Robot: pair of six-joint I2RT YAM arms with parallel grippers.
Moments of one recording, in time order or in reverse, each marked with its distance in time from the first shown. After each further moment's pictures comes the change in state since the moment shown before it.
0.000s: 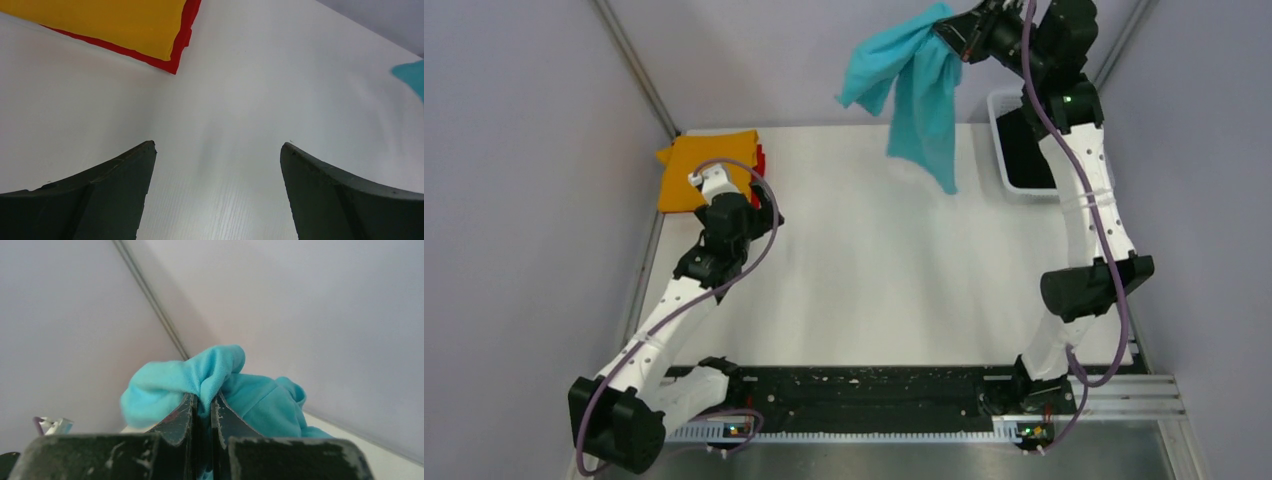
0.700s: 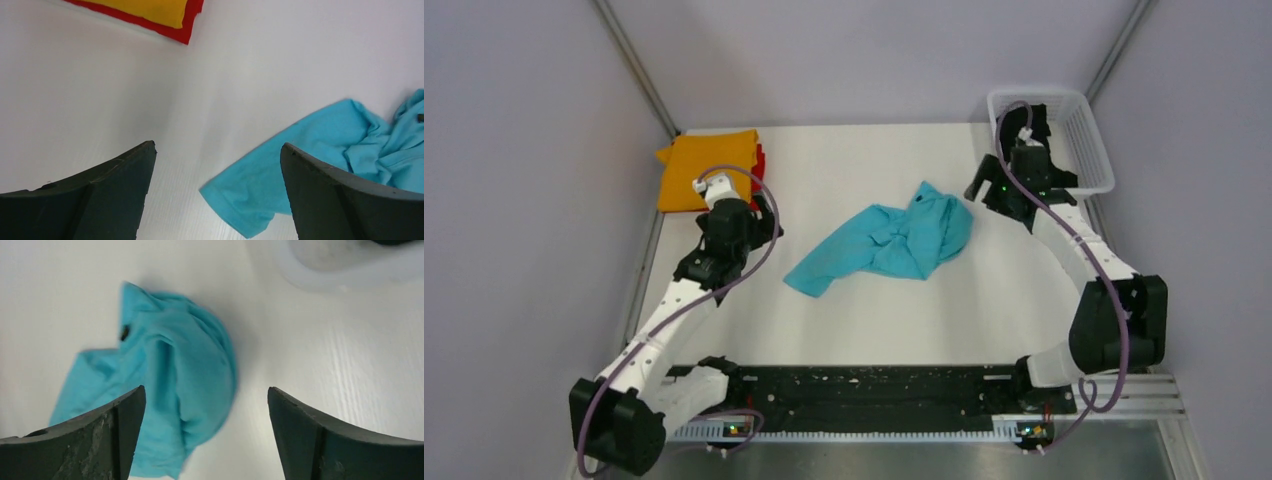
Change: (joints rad) left arm 0.006 -0.071 -0.031 -0.083 0.004 0.024; right arm -0.031 -0.360 -1.129 0.014 0.476 0.098
